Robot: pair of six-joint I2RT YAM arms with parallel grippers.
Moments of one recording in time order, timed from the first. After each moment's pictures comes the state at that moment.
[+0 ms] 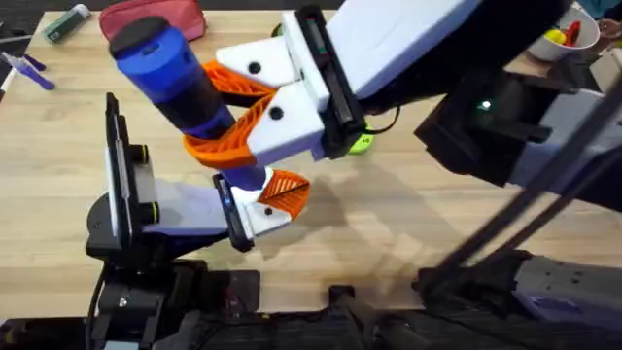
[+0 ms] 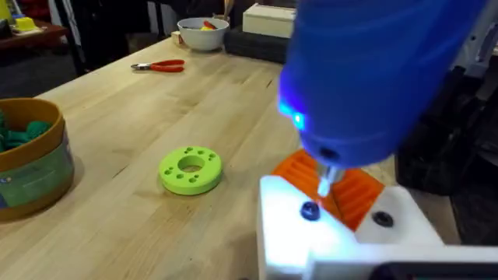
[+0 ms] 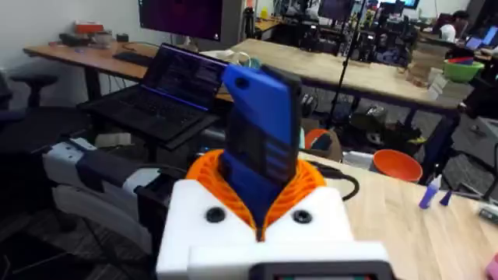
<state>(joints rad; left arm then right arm) -0.06 0.01 0.01 -0.12 1.13 0.05 0.80 1.35 0.92 0.62 -1.06 0.01</state>
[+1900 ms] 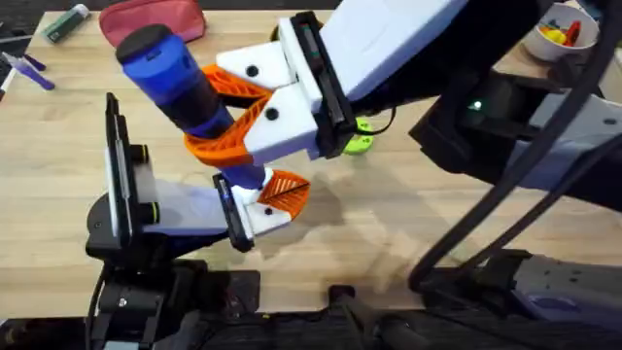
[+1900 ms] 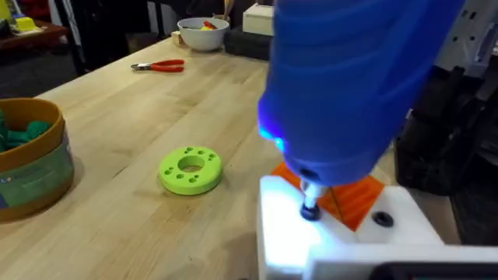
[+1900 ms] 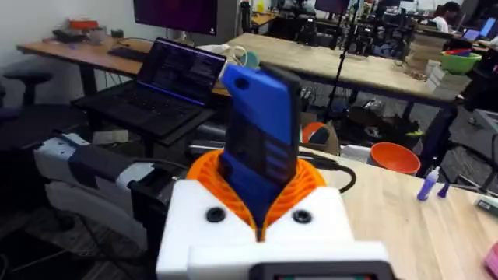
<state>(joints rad) -0.06 0.01 0.01 -0.12 1.13 0.05 0.80 1.36 0.92 0.61 -1.05 -0.01</state>
